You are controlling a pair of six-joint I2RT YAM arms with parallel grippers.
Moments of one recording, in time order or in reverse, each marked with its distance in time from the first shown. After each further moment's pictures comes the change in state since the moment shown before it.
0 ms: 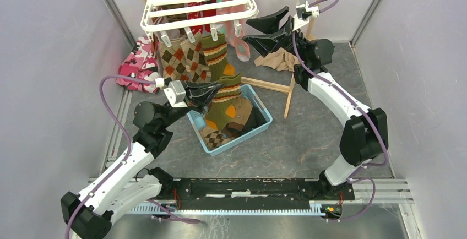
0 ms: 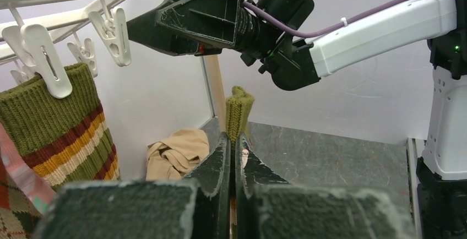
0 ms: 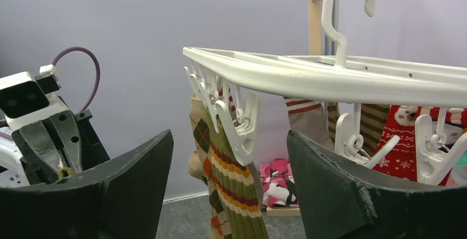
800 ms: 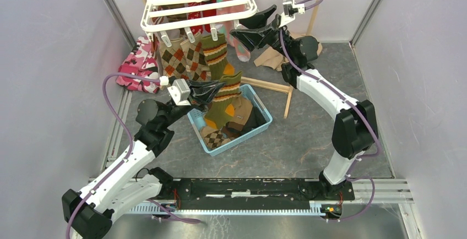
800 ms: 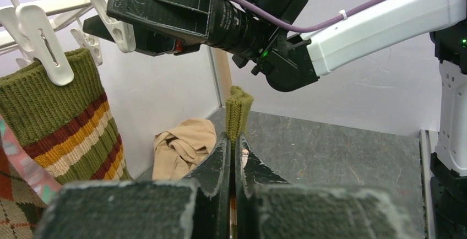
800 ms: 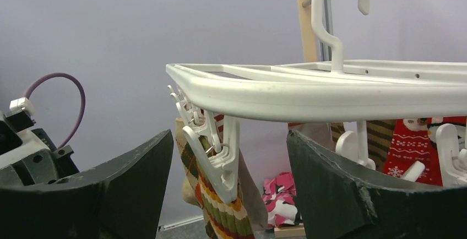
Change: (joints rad) left arm 0.000 0.023 0.004 -0.026 -0.019 0.036; right arm 0.083 0.098 0.080 -0.017 0.129 -0.005
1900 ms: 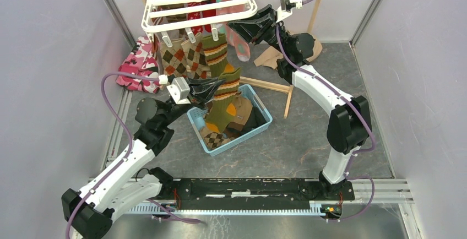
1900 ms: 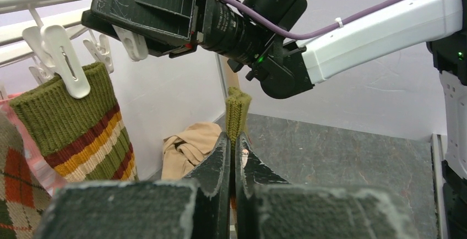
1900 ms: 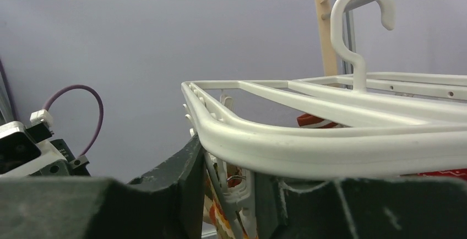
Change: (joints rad) left arm 0.000 0.003 0.018 -0.006 -0.011 0.024; right arm 0.021 0.078 0.105 0.039 0.004 0.090
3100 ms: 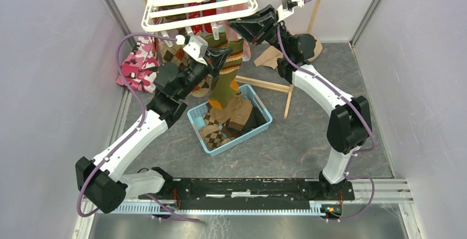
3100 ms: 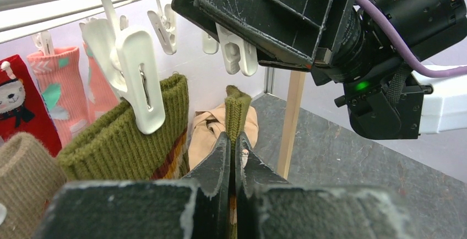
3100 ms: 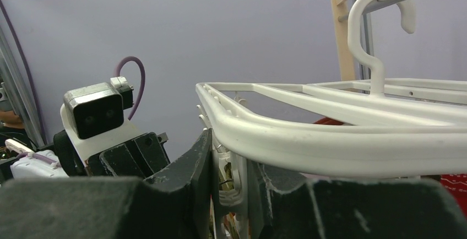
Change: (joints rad) left arm 0.000 0.321 0.332 -0.165 -0.240 -0.035; right arm 0.000 0.000 0.013 0.029 -0.024 0.066
